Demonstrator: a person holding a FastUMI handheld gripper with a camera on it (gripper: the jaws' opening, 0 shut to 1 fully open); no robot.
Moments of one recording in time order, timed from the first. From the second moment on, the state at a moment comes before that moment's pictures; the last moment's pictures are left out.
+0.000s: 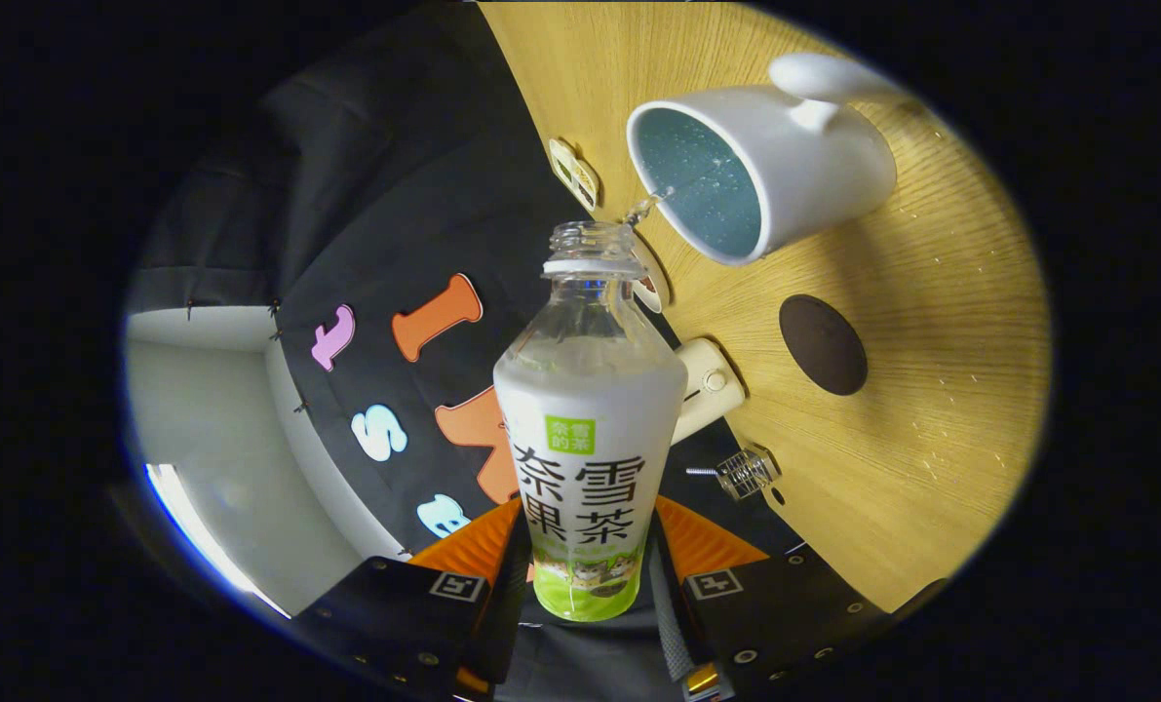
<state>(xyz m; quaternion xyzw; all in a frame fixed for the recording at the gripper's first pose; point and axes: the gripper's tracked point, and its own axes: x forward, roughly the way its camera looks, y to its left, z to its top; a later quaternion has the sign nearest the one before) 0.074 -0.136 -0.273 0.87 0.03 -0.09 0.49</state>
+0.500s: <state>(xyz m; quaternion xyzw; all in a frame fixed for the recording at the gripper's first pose) 0.079 -0.134 -0.261 0.89 0.03 -0.09 0.44</state>
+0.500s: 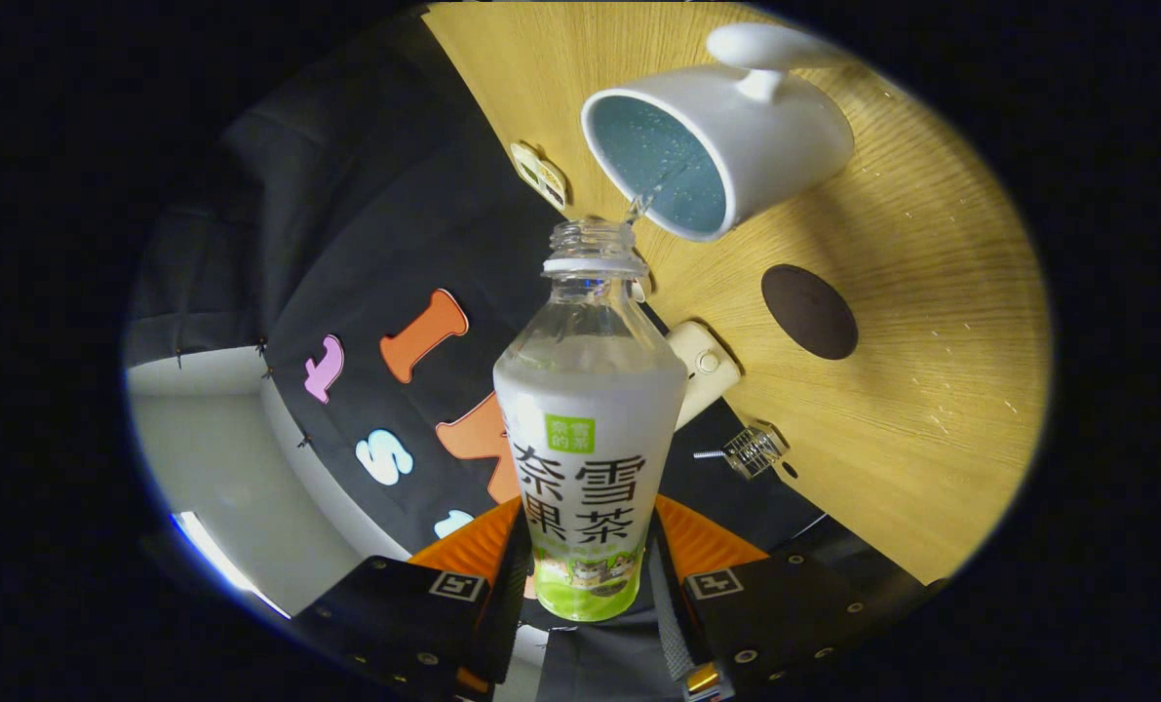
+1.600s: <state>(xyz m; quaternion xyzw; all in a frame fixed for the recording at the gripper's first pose) 0.089 -0.113 -0.313 0.56 0.15 -0.09 0.81</state>
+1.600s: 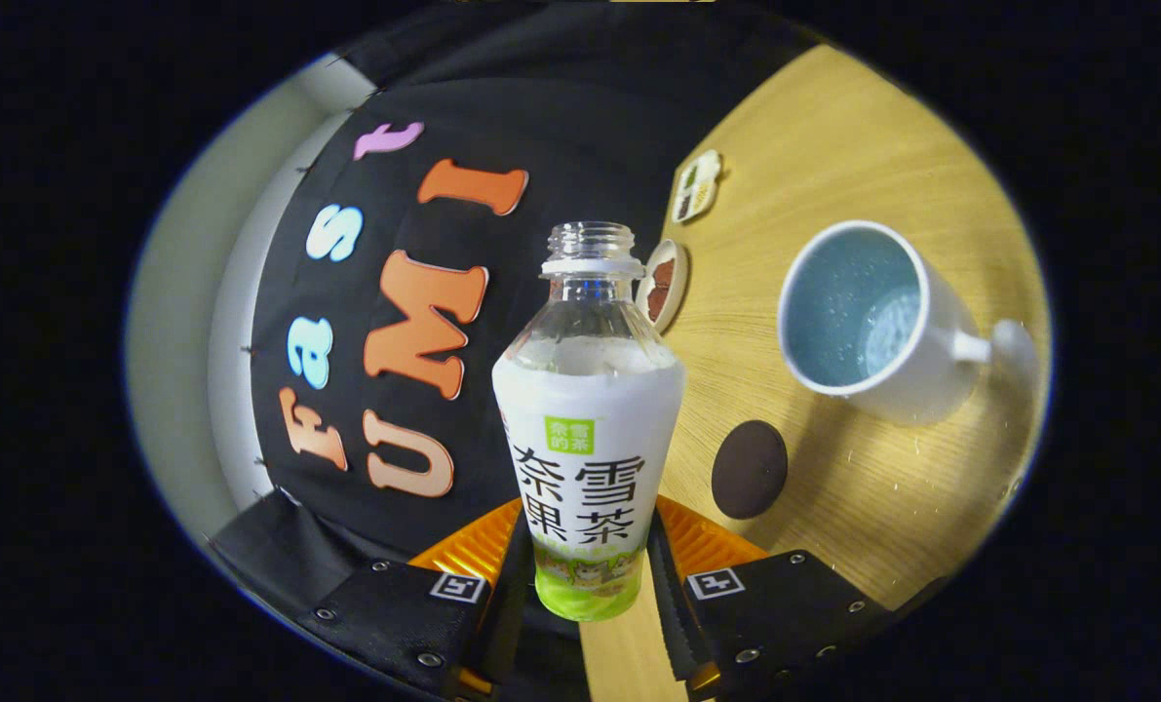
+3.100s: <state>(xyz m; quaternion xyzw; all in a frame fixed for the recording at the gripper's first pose) 0.153 -0.130 -0.371 -0.04 0.22 -0.07 0.97</state>
